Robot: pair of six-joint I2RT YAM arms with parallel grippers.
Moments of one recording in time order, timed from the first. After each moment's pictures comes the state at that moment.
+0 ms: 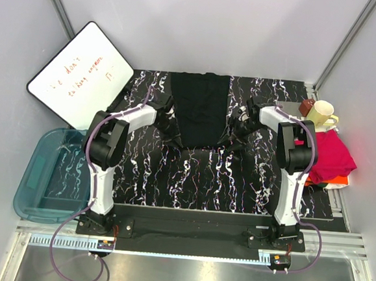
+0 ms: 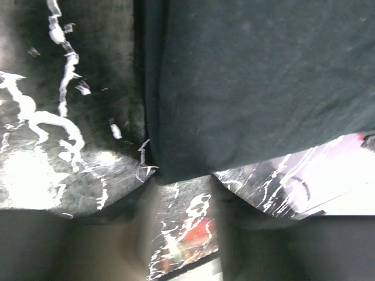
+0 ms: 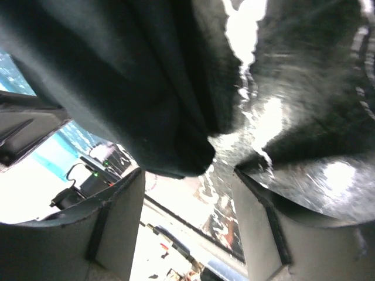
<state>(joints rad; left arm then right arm) -0.39 2.04 1.41 -0.63 0.36 -0.70 0.19 2.17 1.55 -0.81 -0.62 0.44</state>
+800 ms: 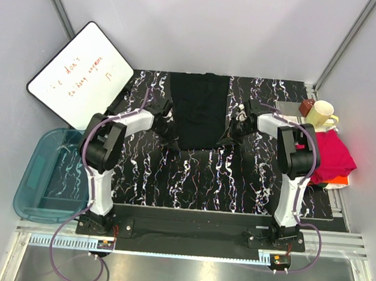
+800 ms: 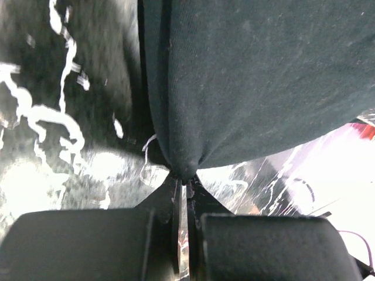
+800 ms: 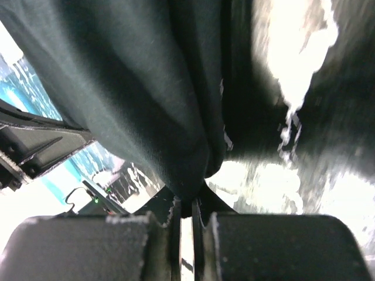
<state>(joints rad) -0.40 1.99 1.31 -0.53 0.35 -0.70 0.23 2.09 1.37 -0.45 -0.61 0.55</state>
